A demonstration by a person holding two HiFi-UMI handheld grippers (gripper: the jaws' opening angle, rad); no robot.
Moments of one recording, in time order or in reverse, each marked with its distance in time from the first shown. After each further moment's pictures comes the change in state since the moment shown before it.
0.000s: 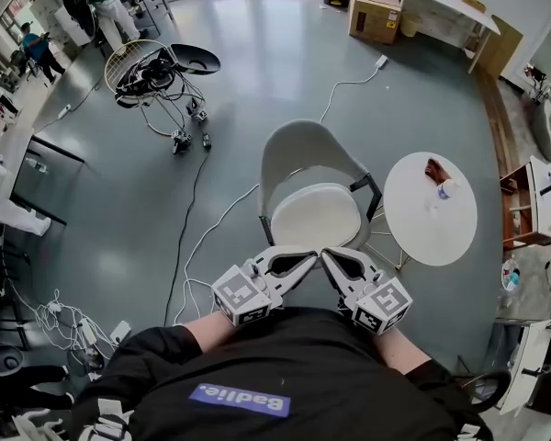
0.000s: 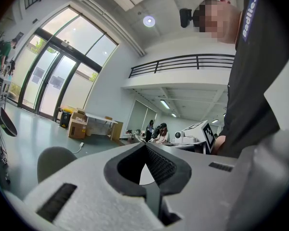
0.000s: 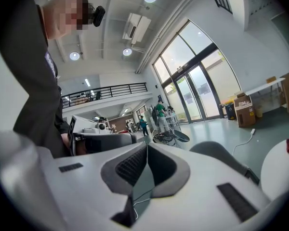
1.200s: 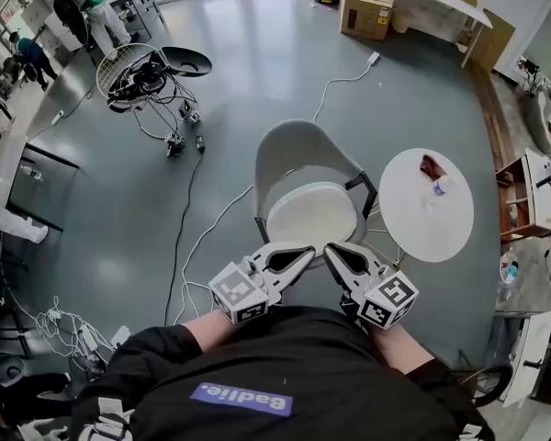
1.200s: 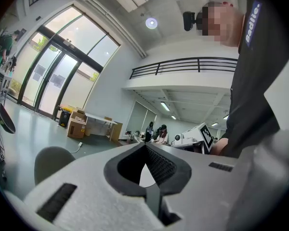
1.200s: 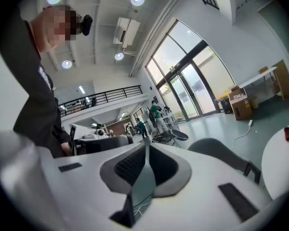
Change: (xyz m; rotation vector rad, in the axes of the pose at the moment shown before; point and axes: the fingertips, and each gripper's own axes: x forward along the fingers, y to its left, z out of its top) left arm 0.008 0.009 0.007 -0.030 -0.021 -0.002; right arm -0.007 -0.019 0.008 0.102 -0.027 -0.022
